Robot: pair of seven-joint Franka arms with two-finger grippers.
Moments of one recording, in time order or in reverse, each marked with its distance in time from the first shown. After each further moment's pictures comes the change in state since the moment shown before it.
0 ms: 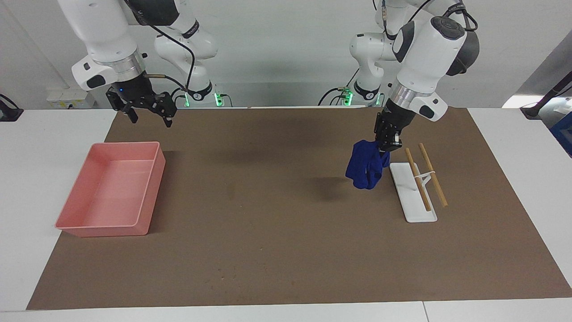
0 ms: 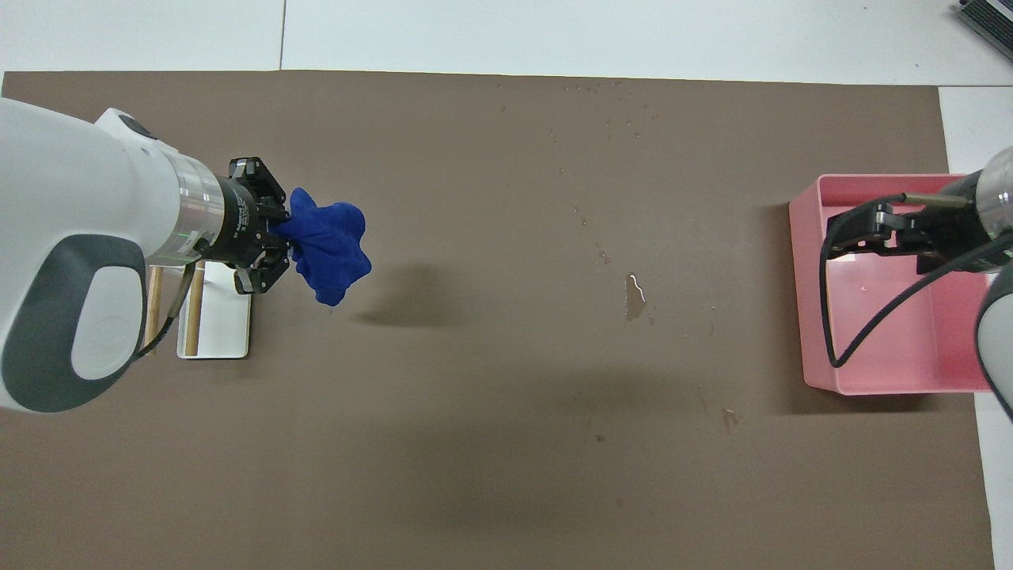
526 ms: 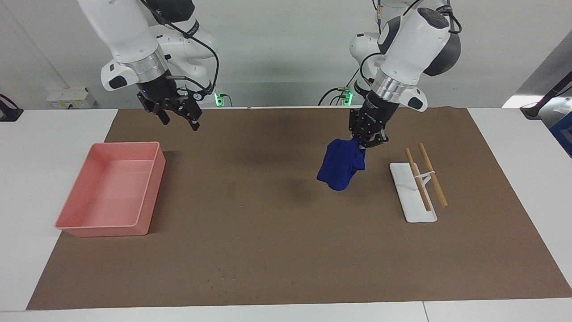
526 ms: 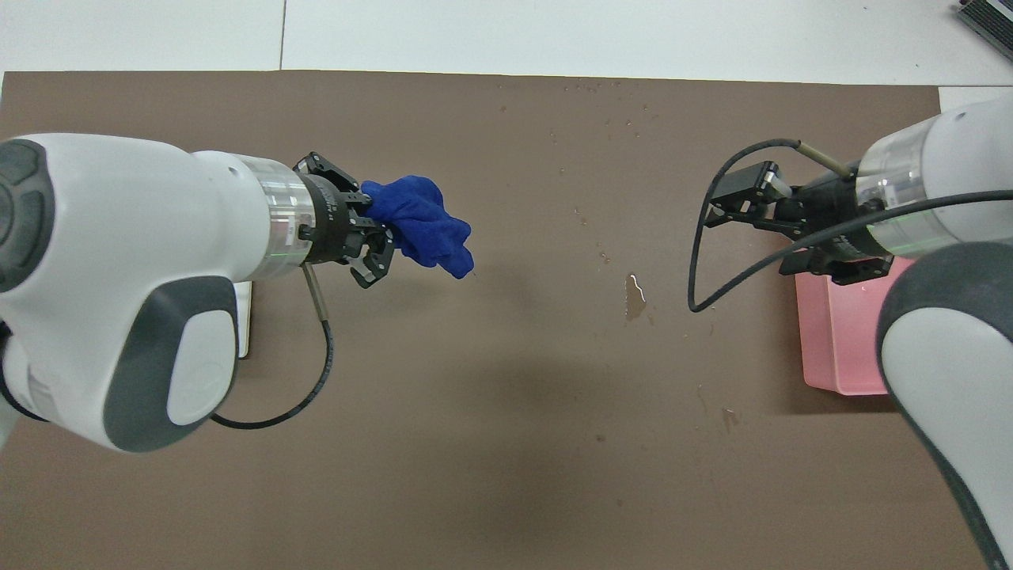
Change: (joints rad) left arm -0.020 0.000 -0.137 0.002 -0.052 0.188 -0.547; right arm 0.110 0.039 0.006 -0.006 0.205 0.139 0.447
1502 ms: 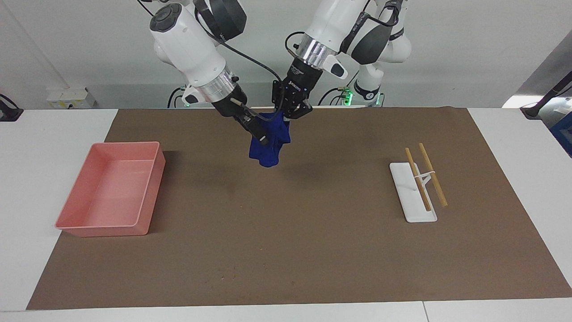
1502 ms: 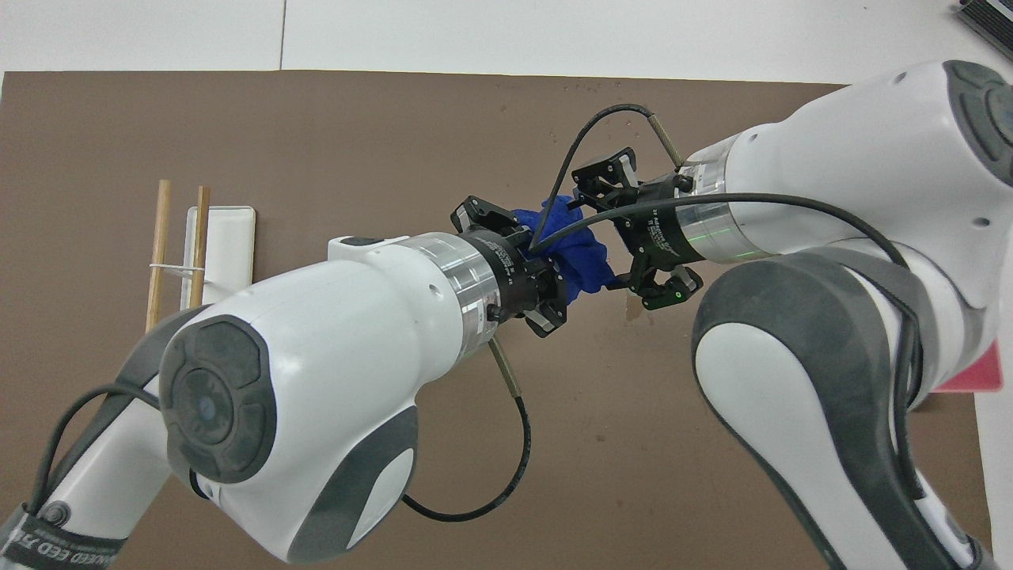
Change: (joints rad) left arm -0.223 0.003 -0.011 -0.001 0.000 0.253 -0.284; right arm 0.159 0.080 0.002 -0.026 0.173 0.182 0.521
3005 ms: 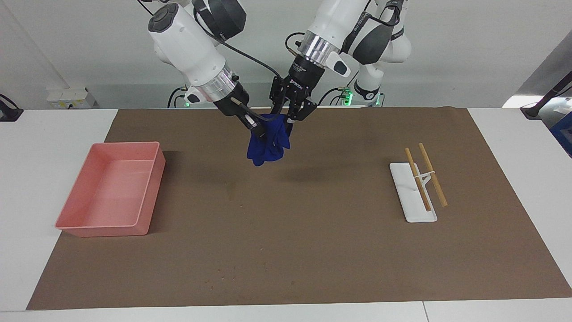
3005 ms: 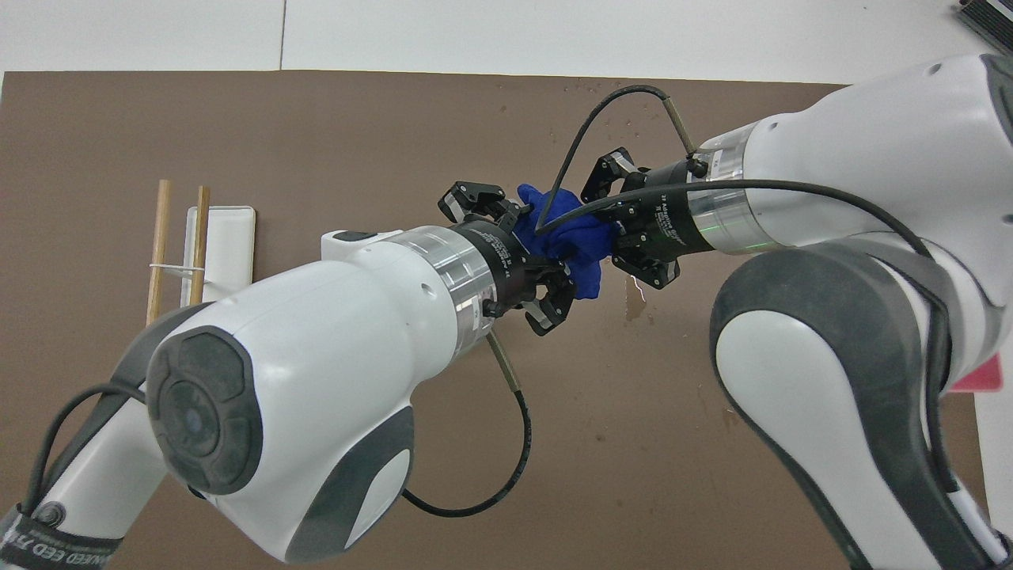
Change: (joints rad) left arm 0.000 -0.001 0.003 0.003 0.014 0.041 -0.005; right arm -0.016 0.000 -0.009 0.011 0.050 0.037 0.013
